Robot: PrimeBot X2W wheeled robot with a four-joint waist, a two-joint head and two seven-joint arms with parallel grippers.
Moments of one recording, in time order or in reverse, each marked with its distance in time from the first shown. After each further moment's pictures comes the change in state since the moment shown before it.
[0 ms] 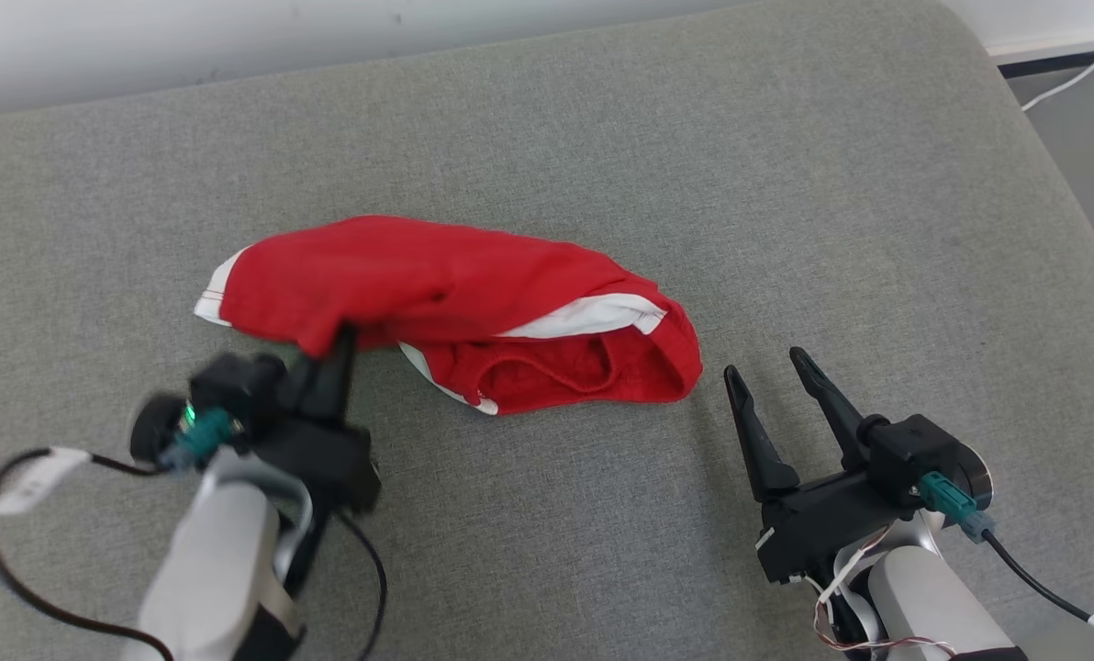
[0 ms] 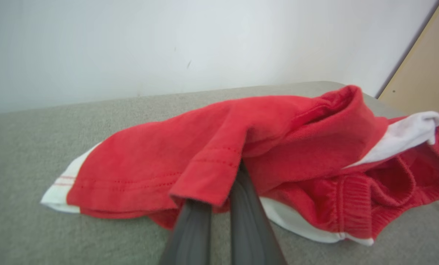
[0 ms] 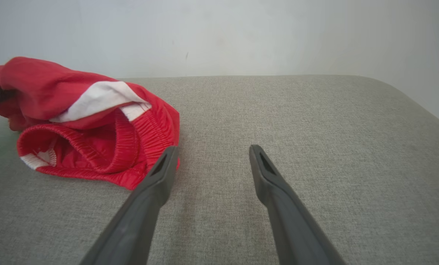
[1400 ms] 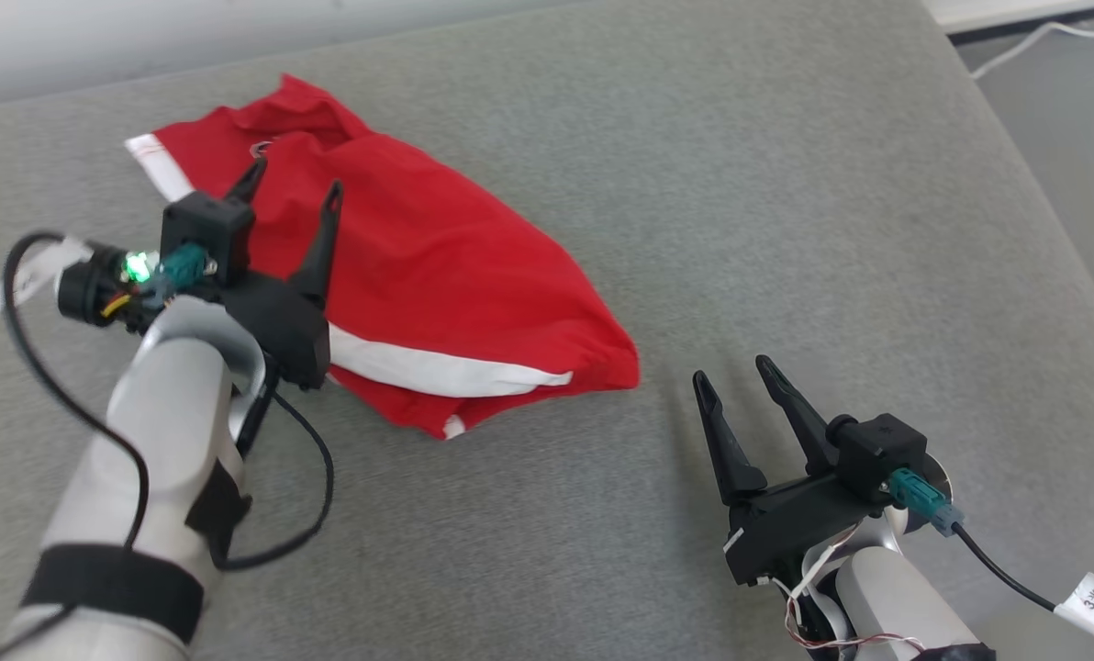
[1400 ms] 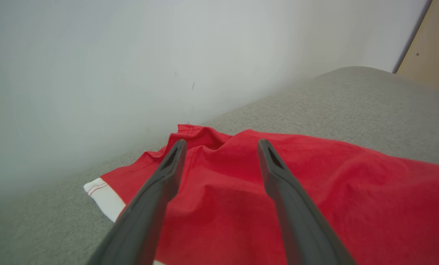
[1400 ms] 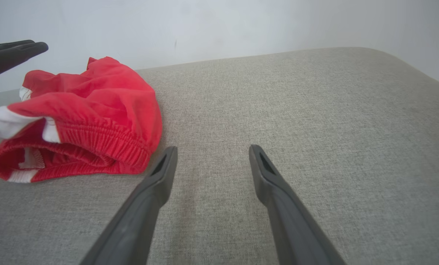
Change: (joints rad) left arm -0.381 0.060 -0.090 0.325 0.074 0.019 0.003; right arm -0.025 0.047 0.028 0.057 0.061 0.000 0.000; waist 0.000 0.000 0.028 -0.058
